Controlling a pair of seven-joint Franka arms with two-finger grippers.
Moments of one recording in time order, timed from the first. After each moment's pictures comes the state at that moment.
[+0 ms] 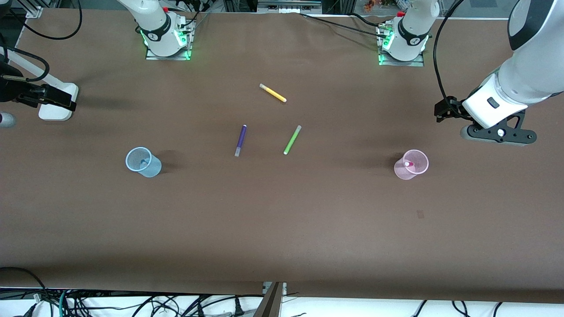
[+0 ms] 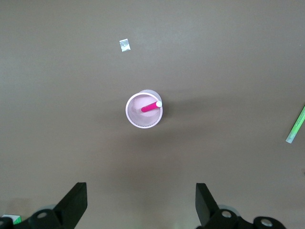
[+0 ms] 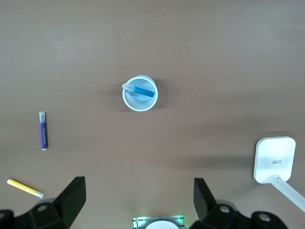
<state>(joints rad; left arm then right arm) 0.38 0.18 -0.61 -1.49 0.13 1.48 -0.10 0.03 0.11 -0.05 -1.45 0.02 1.42 0.07</state>
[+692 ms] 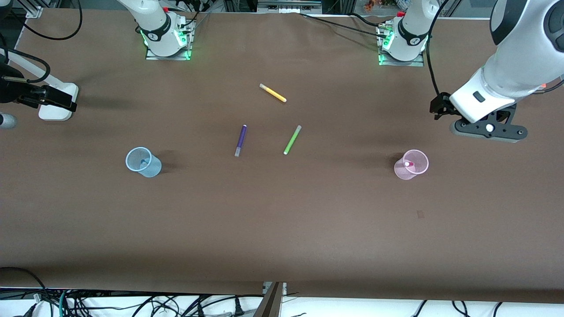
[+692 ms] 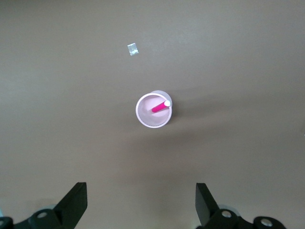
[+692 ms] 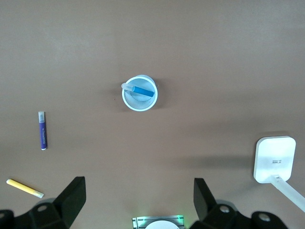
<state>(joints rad) -0.20 0.13 0.00 -1.48 0.12 1.47 0.00 0.03 0.11 -0.05 -1.45 0.02 1.42 0.07</state>
